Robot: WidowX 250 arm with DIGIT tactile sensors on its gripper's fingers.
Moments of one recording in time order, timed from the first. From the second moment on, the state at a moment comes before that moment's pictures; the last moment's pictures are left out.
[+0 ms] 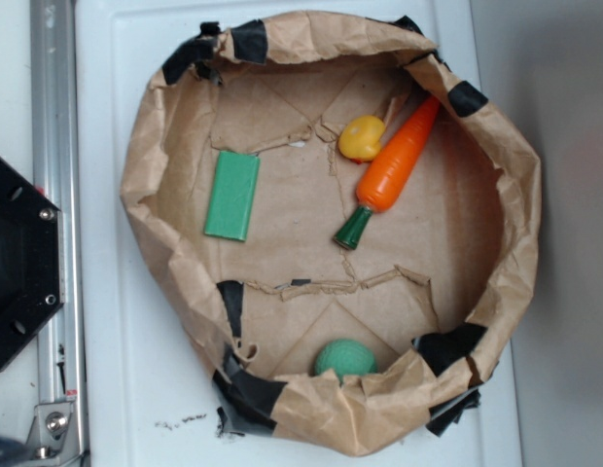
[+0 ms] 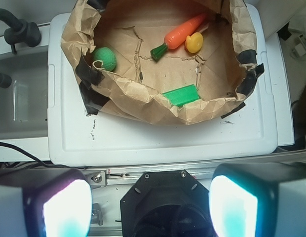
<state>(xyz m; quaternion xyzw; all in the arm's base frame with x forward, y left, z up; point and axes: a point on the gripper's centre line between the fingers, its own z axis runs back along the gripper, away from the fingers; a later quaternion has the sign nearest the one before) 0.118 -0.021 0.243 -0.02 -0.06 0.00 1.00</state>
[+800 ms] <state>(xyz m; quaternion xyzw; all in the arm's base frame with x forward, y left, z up) 0.191 -0.026 0.209 -0.09 -0.05 0.16 0.98</state>
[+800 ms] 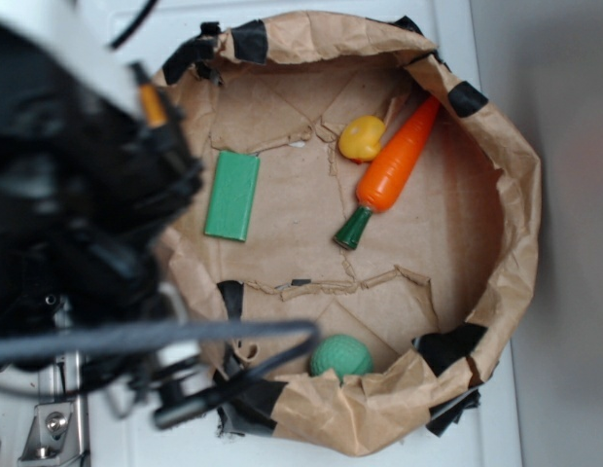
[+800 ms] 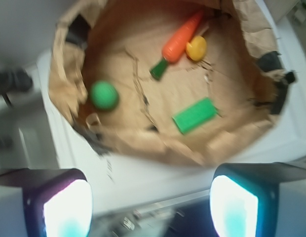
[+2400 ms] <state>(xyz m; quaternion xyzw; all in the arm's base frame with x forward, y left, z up) 0.275 -0.109 0.037 -0.19 0.13 0.37 0.90</state>
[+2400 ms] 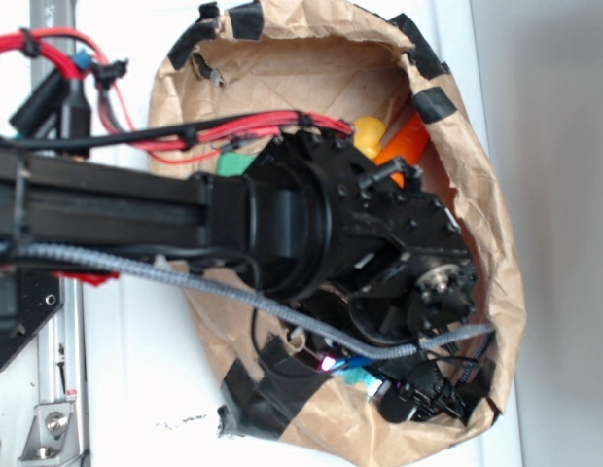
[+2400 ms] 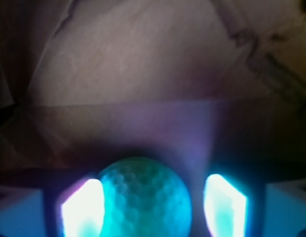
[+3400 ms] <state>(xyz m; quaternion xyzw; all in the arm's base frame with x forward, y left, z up) 0.239 -0.025 0.155 -0.10 -0.03 0.26 0.96</state>
